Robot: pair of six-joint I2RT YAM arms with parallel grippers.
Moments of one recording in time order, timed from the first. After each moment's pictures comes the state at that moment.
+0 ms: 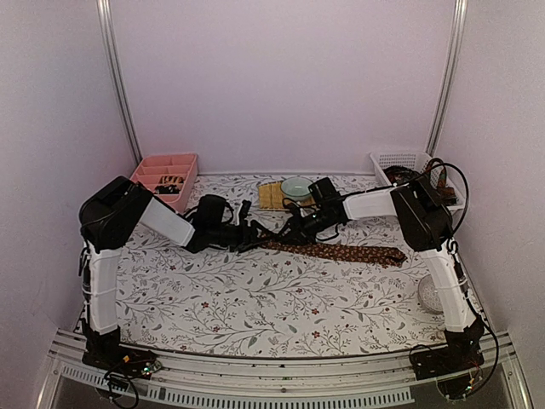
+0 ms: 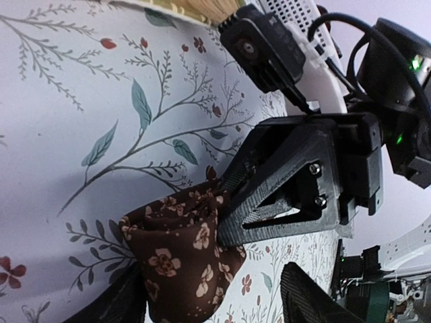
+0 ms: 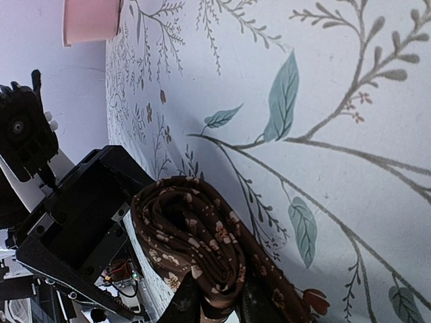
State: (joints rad) left arm -0.55 2.15 1.08 0.52 0.61 -0.73; right arm 0.59 2.44 1.74 -0.22 -0.82 0.71
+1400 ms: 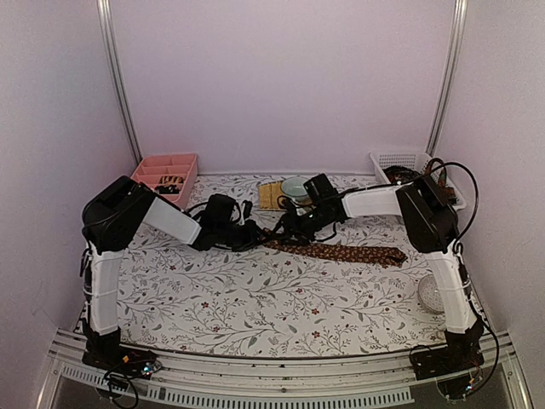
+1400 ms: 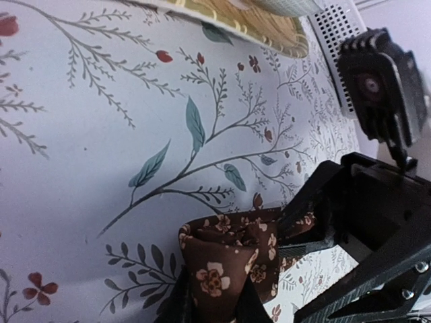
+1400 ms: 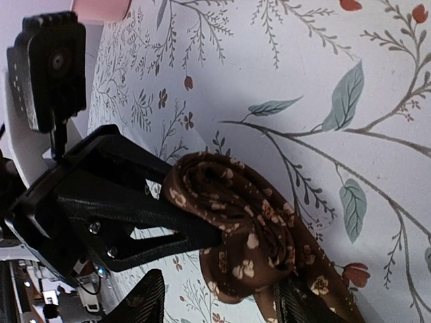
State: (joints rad) left arm -0.58 2.17 1.13 0.44 0.41 -0.76; right arm 0.62 2.37 1.72 -0.26 -0.72 0.59
